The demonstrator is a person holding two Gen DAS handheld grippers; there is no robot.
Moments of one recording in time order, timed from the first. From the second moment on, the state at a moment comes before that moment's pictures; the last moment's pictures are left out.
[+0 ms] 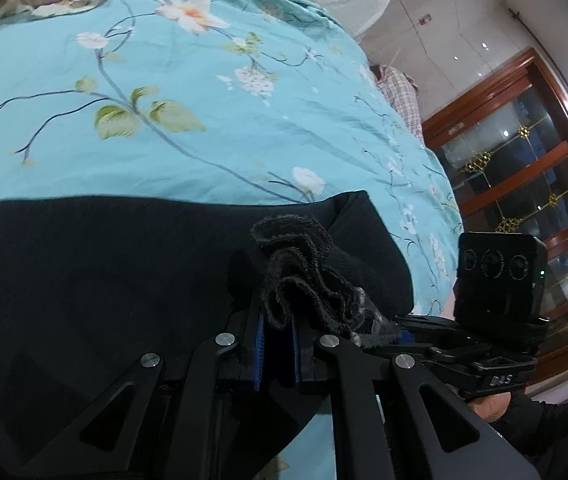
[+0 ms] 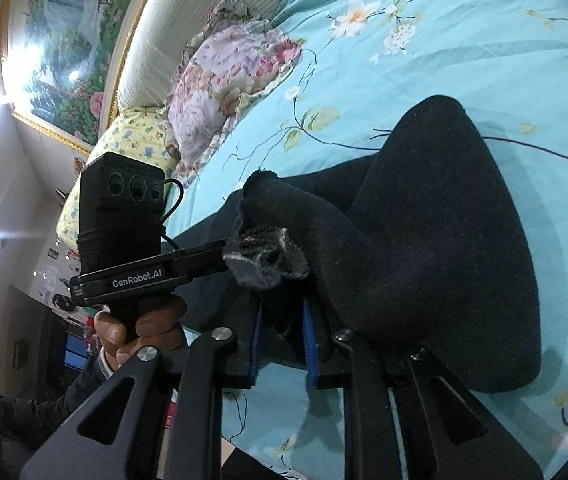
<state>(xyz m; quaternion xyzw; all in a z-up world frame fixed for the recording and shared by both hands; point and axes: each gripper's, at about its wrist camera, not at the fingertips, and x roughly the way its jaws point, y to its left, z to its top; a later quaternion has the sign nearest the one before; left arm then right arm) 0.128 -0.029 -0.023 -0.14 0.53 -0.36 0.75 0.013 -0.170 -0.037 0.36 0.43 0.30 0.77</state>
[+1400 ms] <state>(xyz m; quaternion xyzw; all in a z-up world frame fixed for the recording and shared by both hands) -0.012 0.180 -0.004 -0.34 0.43 -0.05 0.83 0.046 -0.049 0.028 0.22 0.44 0.42 0.76</state>
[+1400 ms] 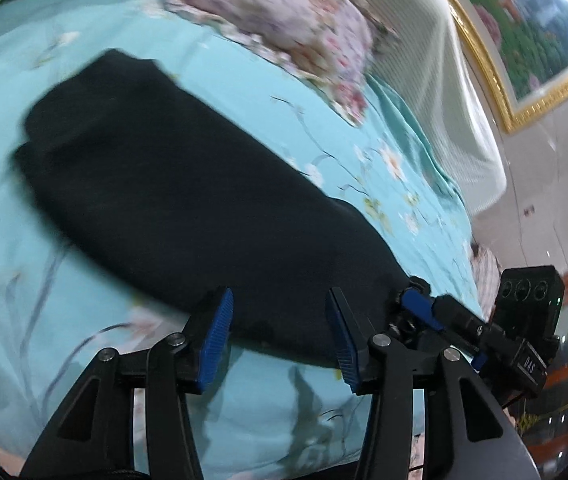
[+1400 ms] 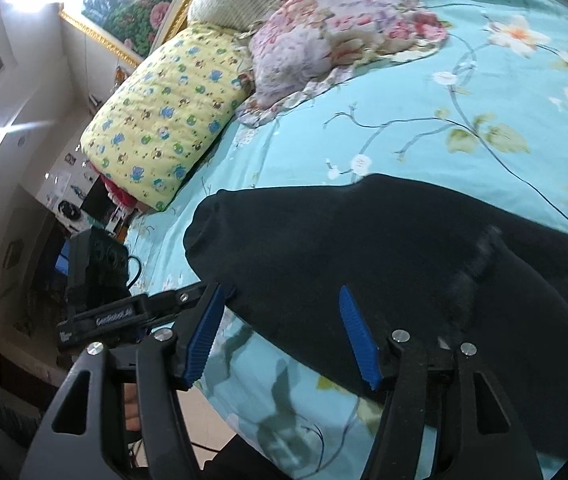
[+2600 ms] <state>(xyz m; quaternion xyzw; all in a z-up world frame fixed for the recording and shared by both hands) -0.030 0.295 -0.037 -0.48 0.39 0.08 0.78 0.150 0.115 0.051 0.10 0.46 0.51 0.72</state>
